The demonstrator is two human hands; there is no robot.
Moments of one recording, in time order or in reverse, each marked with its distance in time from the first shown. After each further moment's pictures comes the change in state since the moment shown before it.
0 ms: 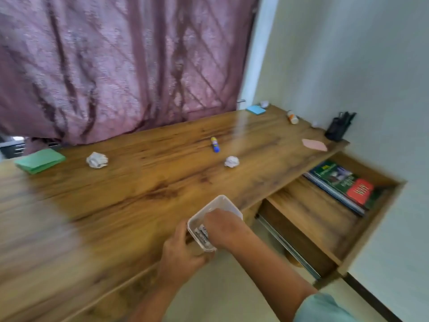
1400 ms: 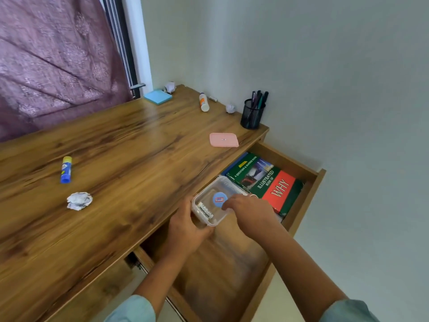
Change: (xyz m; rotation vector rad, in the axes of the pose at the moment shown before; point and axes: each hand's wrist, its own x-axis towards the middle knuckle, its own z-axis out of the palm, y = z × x) left_hand 0.183 0.113 0.376 -0.038 -0.232 -0.016; right_hand 0.029 0.445 -0.006 0.087 0.302 0.202
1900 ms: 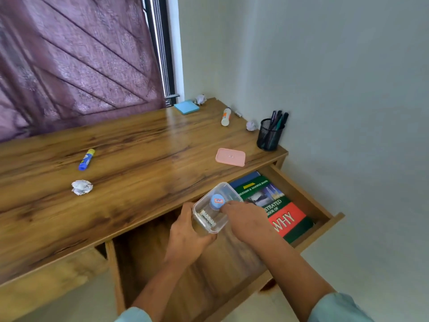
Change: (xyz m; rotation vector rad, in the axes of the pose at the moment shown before) left_hand 0.011 0.065 0.090 0.095 0.236 -0.214; right_hand 0.046 0.096 -0.021 -0.080 -0.133 -0.286
